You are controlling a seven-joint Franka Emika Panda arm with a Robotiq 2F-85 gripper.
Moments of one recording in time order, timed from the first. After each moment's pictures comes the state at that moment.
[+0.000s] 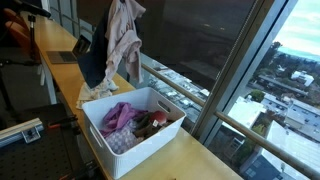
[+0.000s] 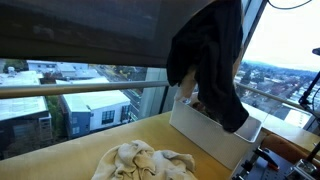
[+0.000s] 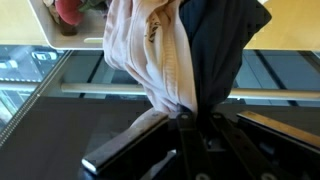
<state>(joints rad) 0.18 -0.15 0.23 -1.78 -0.16 2.00 0.33</state>
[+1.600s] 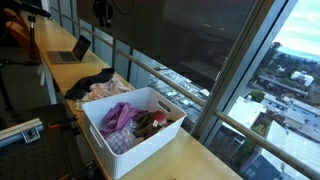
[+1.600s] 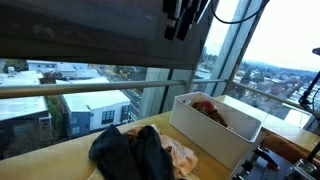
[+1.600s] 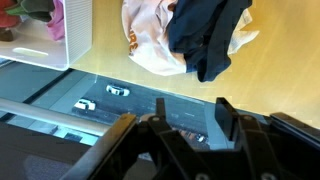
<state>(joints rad) 0.42 0.30 0.30 -1.48 -0.31 1.86 0.46</state>
